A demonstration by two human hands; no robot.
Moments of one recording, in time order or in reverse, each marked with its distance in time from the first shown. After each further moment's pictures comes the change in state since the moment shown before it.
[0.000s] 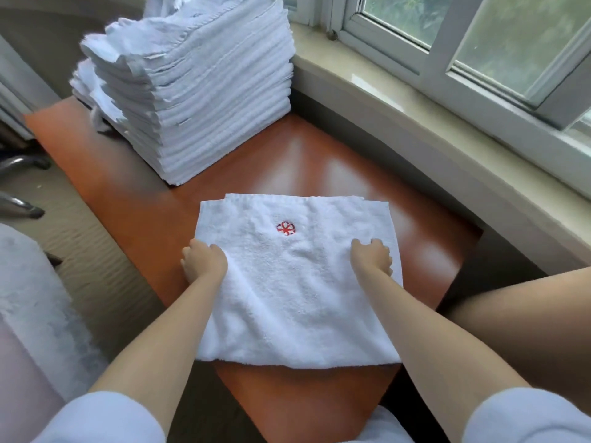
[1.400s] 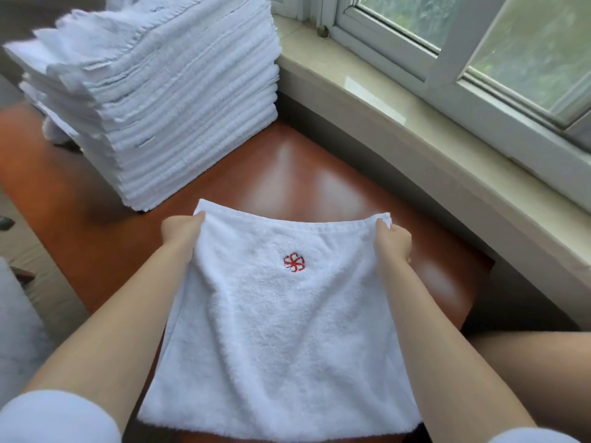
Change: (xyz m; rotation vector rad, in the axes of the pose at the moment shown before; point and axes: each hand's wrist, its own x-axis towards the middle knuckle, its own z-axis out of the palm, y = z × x) left_hand 0.101 0.093 0.013 -0.497 -0.171 -0.084; right_hand 0.089 -0.056 -0.028 0.374 0.099 0.038
